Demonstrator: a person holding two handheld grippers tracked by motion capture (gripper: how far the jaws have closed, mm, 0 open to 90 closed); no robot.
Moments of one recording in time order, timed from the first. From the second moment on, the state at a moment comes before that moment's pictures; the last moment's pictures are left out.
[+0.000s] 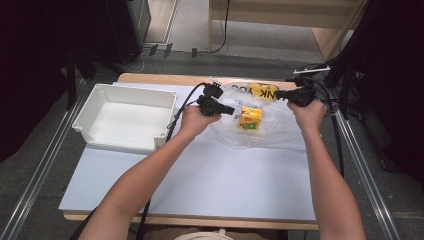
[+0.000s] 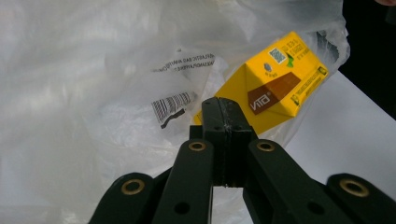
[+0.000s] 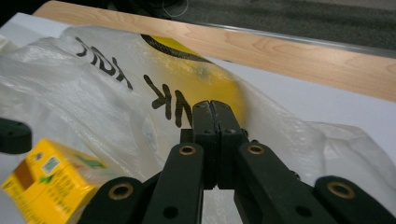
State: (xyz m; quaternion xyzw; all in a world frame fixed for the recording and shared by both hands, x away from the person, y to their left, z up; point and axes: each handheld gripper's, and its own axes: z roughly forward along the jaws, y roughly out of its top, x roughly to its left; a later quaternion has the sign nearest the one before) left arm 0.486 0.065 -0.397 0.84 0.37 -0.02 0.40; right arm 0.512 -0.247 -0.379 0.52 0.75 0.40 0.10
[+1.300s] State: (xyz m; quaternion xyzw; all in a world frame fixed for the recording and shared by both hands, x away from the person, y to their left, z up) left arm 0.460 0.072 -0.468 0.85 0.38 -0.03 0.36; right arm 0.540 -0.223 -0.473 0.53 0.77 0.35 0.06
